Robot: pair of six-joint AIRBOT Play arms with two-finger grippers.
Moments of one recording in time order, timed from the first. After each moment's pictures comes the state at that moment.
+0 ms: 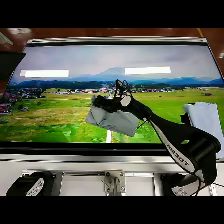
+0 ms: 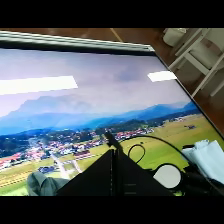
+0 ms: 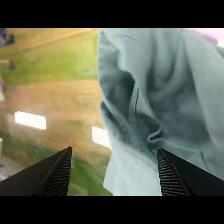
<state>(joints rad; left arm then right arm) 0.02 -0.75 1.36 0.78 -1.04 -1.33 0.58 -1.71 1.25 -0.57 0.46 1.54</state>
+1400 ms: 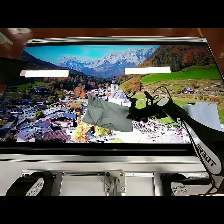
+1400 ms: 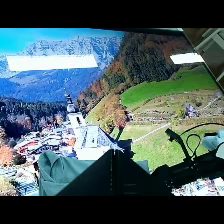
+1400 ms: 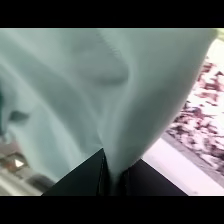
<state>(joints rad) 0.04 -0.78 1.36 0.86 -1.09 -1.35 0.18 -1.54 0.94 -0.64 0.92 1.33</state>
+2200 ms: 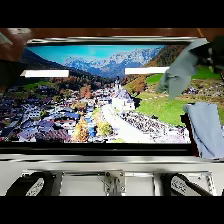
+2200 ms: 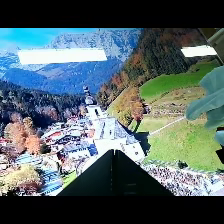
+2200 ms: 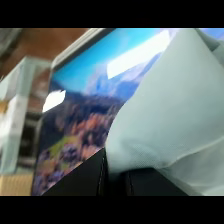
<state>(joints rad) 0.04 -0.78 1.36 0.90 -1.11 -1.36 -0.47 -1.23 1.54 -0.56 1.23 1.44</state>
